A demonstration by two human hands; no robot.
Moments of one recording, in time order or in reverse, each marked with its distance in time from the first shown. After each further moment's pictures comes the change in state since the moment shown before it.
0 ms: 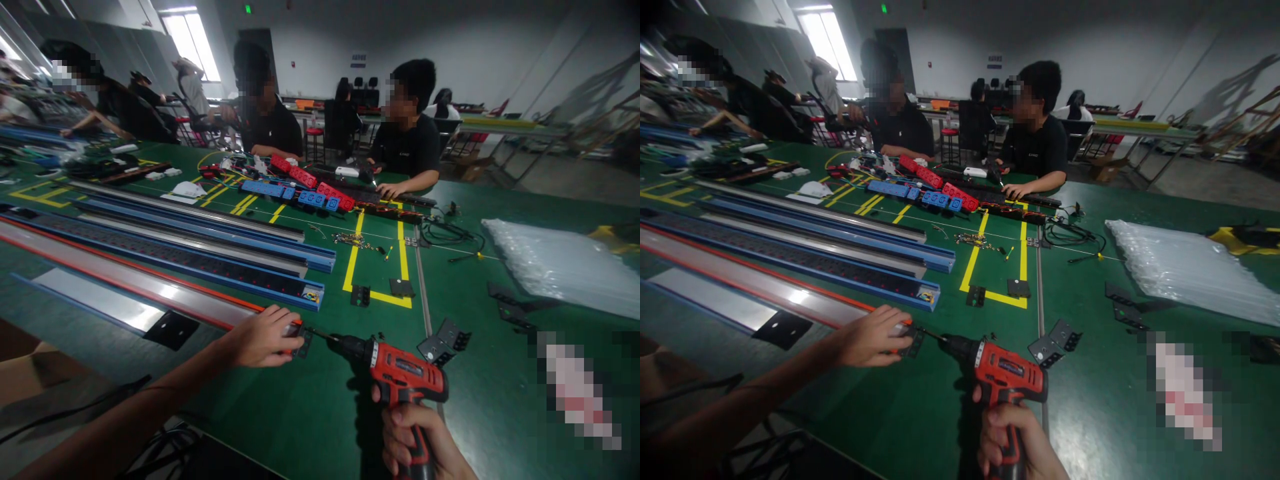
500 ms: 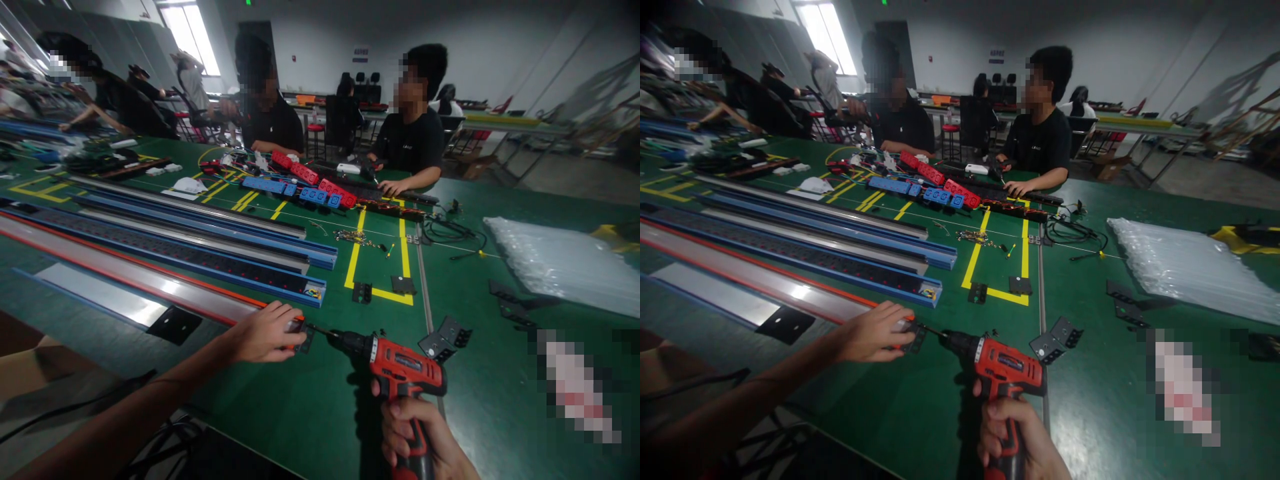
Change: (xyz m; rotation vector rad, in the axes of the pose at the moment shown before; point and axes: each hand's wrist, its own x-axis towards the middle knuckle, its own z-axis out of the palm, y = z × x) left_hand -0.001 0.001 0.003 0.006 0.023 -0.013; right_hand 0.003 0.002 0.001 -0.002 -0.008 0.000
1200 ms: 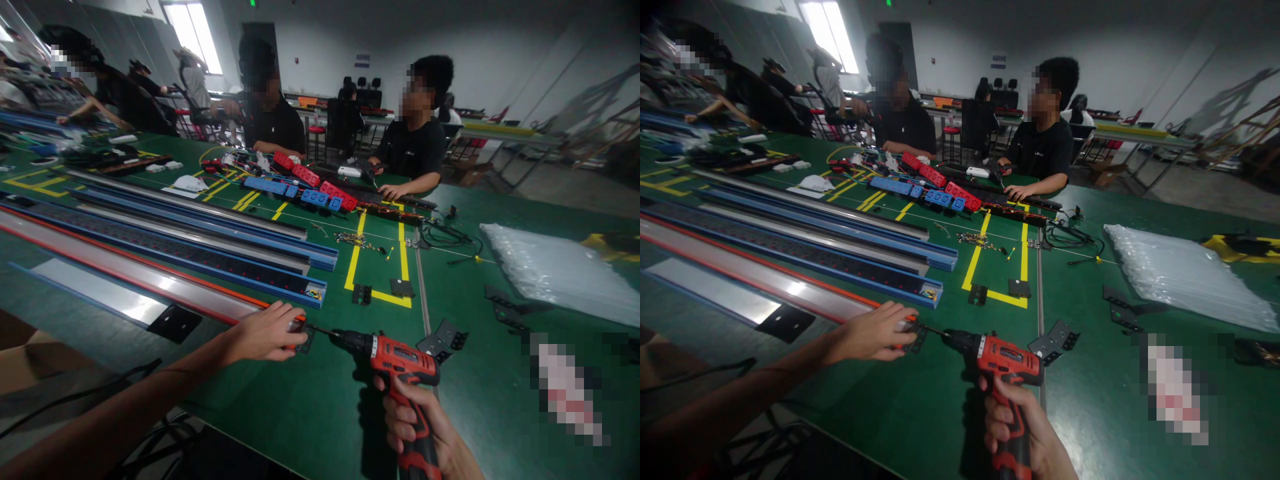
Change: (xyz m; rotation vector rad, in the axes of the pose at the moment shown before) left_hand 0.002 0.000 0.001 0.087 -0.044 -0.012; right_hand 0.006 -0.017 -0.015 0.052 -0.093 0.106
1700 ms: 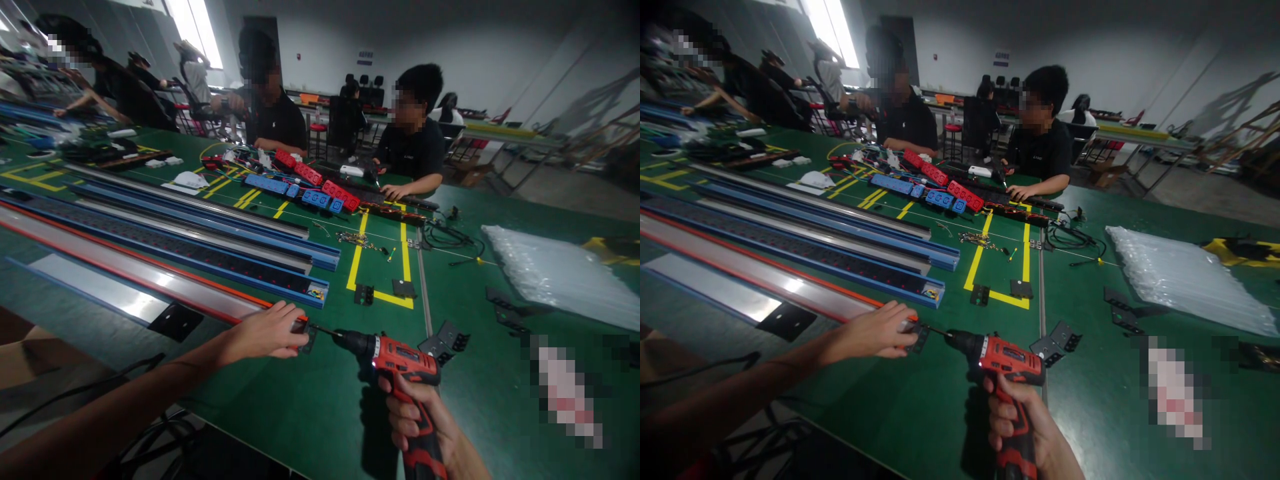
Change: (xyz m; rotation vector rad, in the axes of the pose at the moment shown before) left_hand -0.001 -0.001 0.003 0.039 0.029 0.016; right_hand 0.000 -0.009 0.007 -0.042 0.032 0.052
